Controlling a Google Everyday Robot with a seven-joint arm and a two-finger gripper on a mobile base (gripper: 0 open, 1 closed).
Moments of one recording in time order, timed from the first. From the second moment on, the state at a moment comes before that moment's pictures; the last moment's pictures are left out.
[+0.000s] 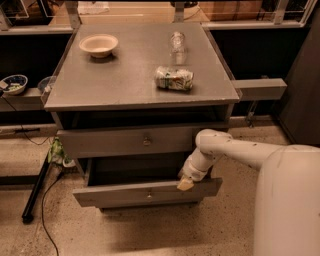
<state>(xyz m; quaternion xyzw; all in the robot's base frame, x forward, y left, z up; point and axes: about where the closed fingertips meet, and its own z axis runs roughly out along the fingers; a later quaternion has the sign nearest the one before) 0.582 -0.094 0.443 -0.62 0.75 0.18 0.09</state>
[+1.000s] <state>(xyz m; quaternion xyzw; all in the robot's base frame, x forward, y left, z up) 0.584 -0.104 0.451 -0.61 0.77 0.17 0.09</state>
